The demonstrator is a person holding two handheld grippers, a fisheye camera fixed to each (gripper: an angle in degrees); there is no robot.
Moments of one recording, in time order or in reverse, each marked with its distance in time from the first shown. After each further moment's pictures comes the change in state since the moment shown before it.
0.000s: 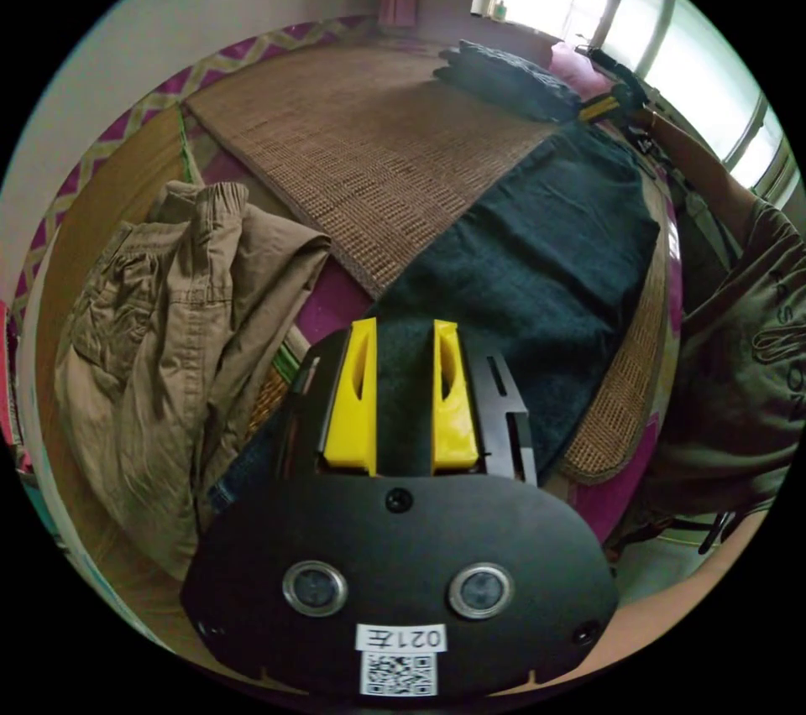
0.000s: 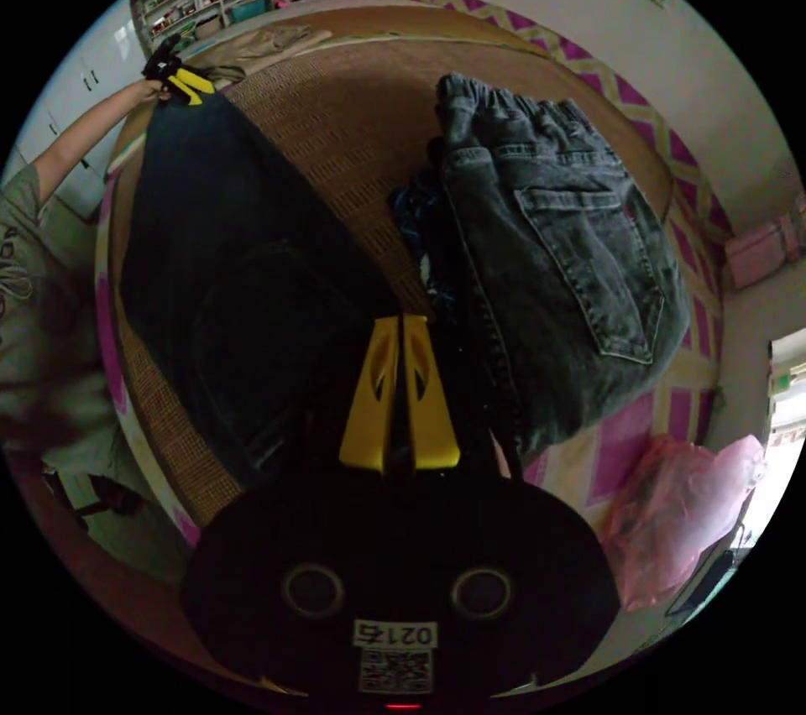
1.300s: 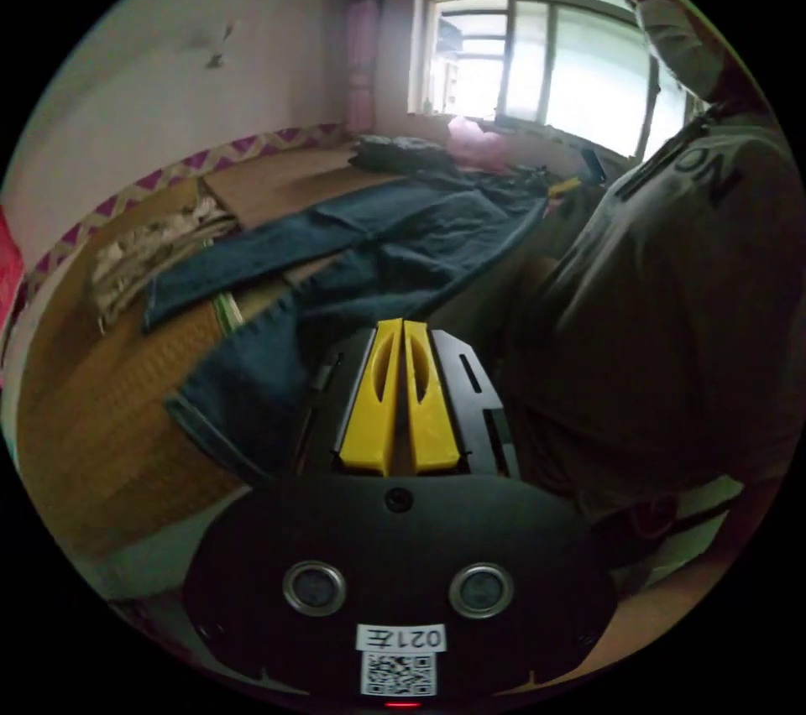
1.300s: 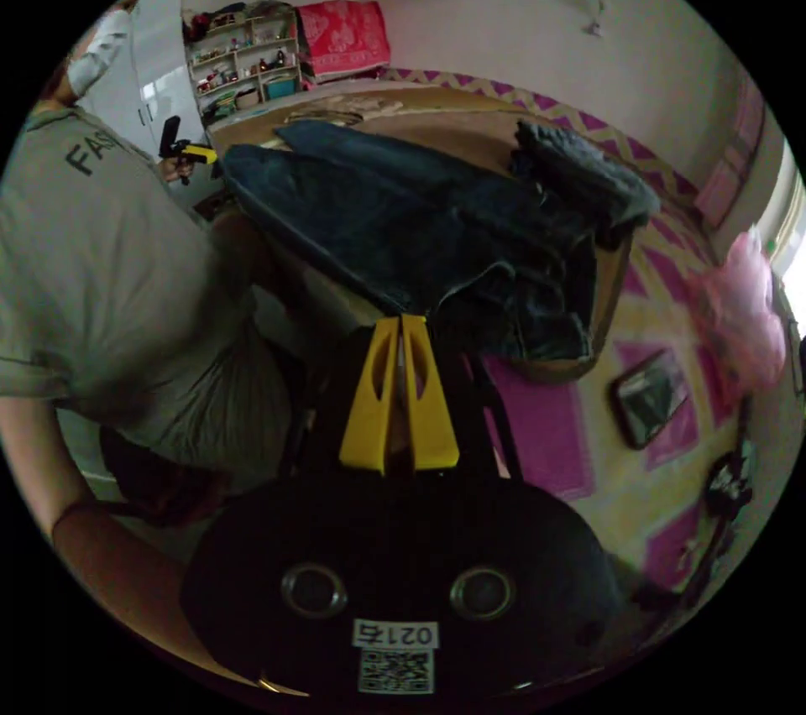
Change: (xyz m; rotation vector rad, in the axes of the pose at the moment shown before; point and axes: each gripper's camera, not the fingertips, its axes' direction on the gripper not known) left arm 0.330 0.351 -0.226 0.417 0.024 -0.040; right arm -0.397 0.373 -0.075 0.287 -0.059 0.131
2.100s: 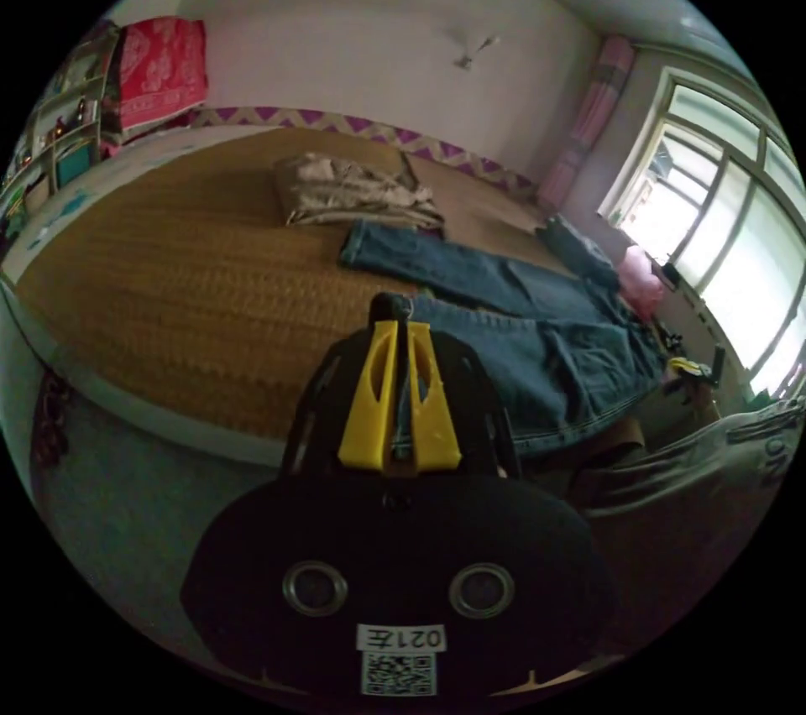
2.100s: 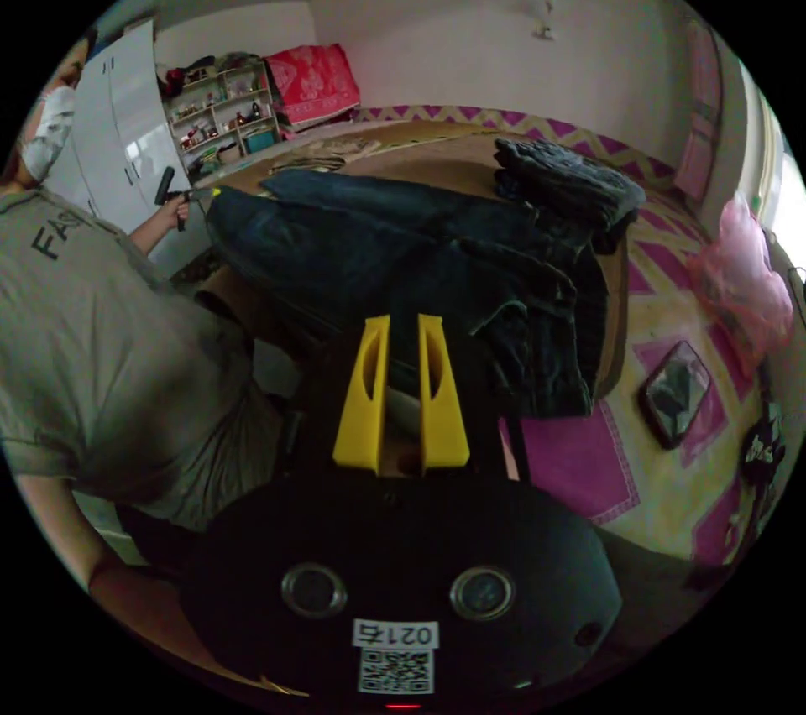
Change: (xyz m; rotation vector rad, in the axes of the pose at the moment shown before) left arm -0.140 0.020 -0.191 0.142 -0.295 -0.553; right arm -0.015 -0.002 -0.066 0.144 -0.013 0.095
